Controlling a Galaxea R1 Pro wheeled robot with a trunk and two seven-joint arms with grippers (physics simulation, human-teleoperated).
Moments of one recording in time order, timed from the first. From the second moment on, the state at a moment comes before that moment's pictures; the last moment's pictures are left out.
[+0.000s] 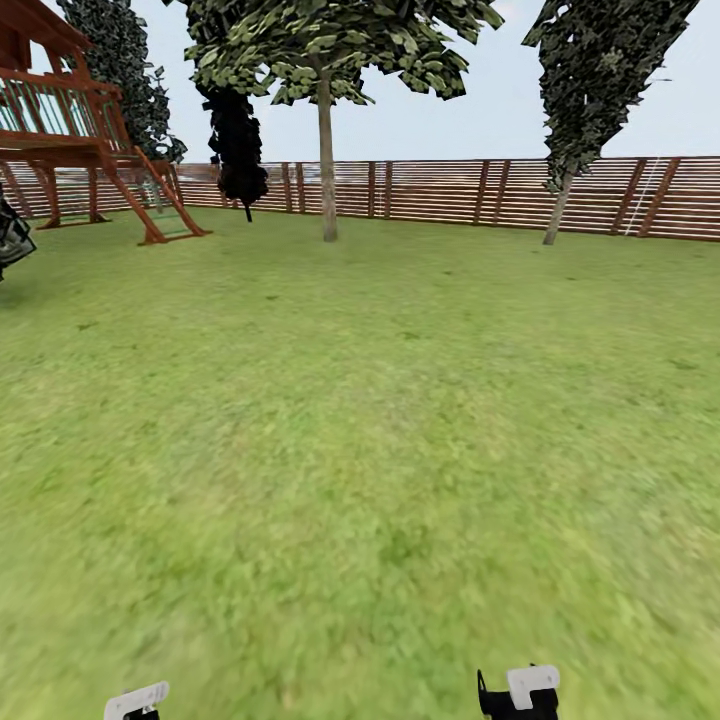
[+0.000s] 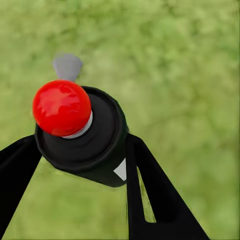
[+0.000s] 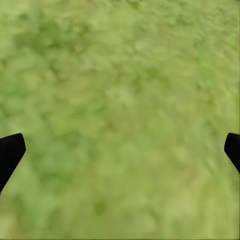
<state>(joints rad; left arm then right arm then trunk) -0.35 0.16 0.52 -0.15 -0.22 -0.41 -0.06 -0.41 -0.02 -0.27 -0.03 0.50 -0.62 -0.25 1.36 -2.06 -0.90</state>
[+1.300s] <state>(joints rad) -0.35 0.16 0.52 -0.15 -0.22 -0.41 -0.06 -0.41 -0.02 -0.27 -0.03 0.50 -0.62 -0.25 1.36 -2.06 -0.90</state>
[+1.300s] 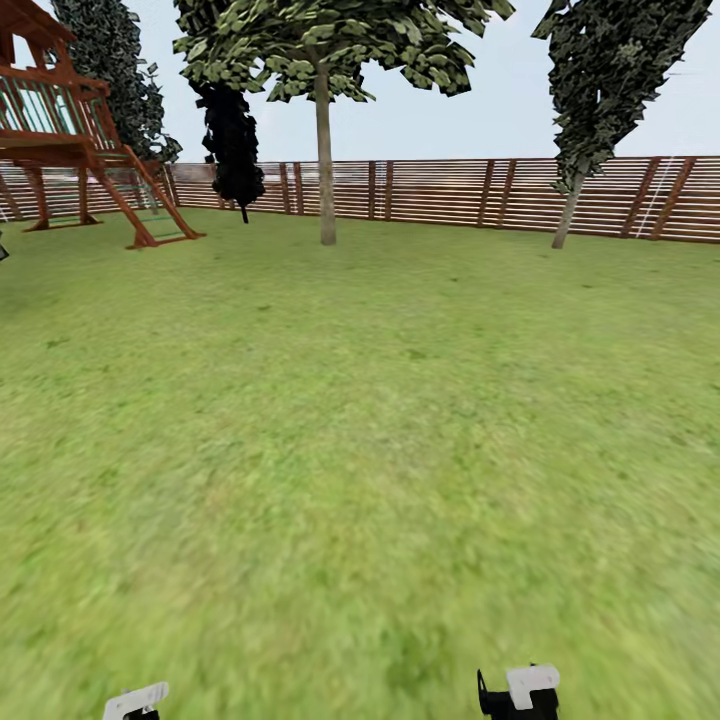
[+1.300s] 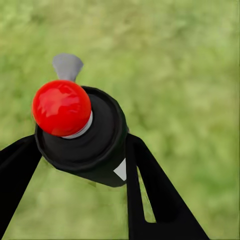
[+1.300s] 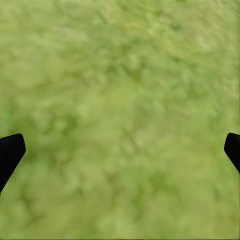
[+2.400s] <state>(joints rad) -0.35 0.16 0.52 -0.15 -0.22 -0.41 -0.06 -0.41 -0.02 -0.27 -0.03 0.50 -0.62 -0.25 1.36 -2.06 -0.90</state>
